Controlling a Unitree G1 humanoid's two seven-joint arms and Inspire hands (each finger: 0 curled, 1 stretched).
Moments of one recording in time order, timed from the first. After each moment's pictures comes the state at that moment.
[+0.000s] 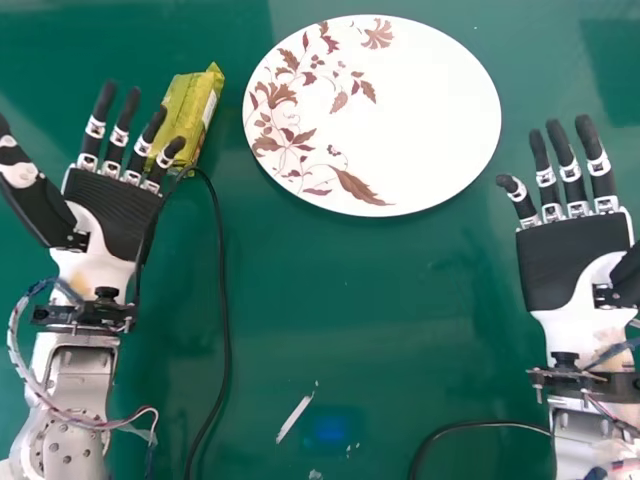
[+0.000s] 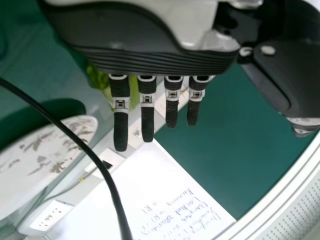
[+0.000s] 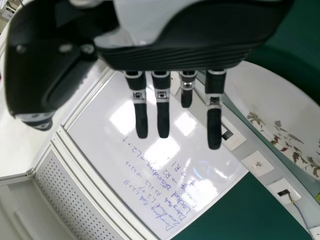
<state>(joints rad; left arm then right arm) 0.10 -0.01 0.29 -0.37 -0.84 0.19 -0.26 0.32 0.00 -0.25 -0.51 0.84 0.05 0.31</state>
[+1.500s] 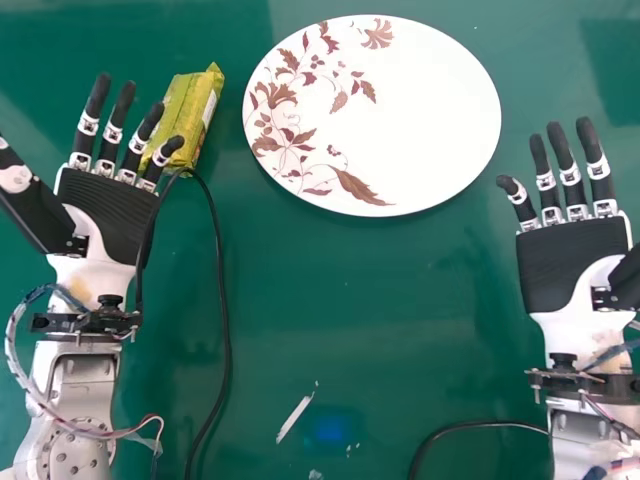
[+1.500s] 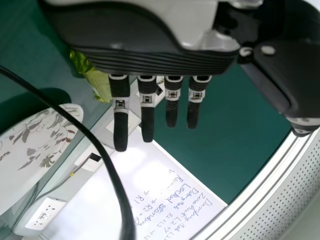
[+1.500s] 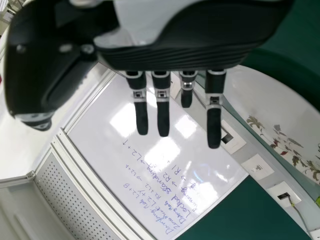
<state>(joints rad) 0.14 -0.03 0.26 -0.41 -0.81 0.15 -0.27 0.33 0.01 -0.25 -0.50 0.84 0.04 0.32</state>
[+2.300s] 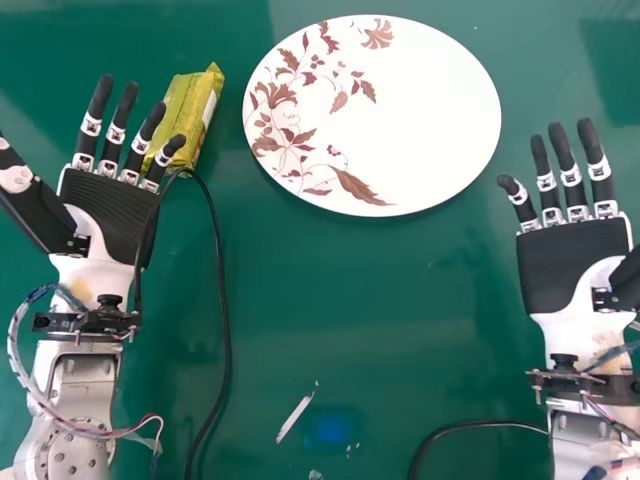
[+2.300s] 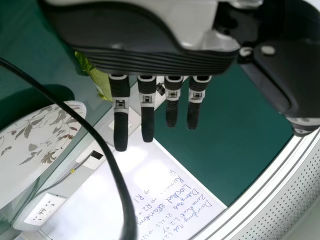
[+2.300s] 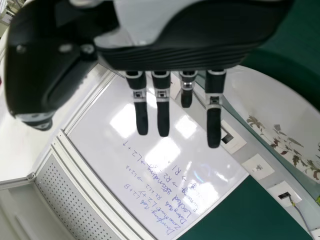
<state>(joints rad) 0.13 -0.02 0.26 -0.41 -0.84 0.16 -0.27 0.33 0.01 -0.25 -0.50 0.85 0.04 0.31</state>
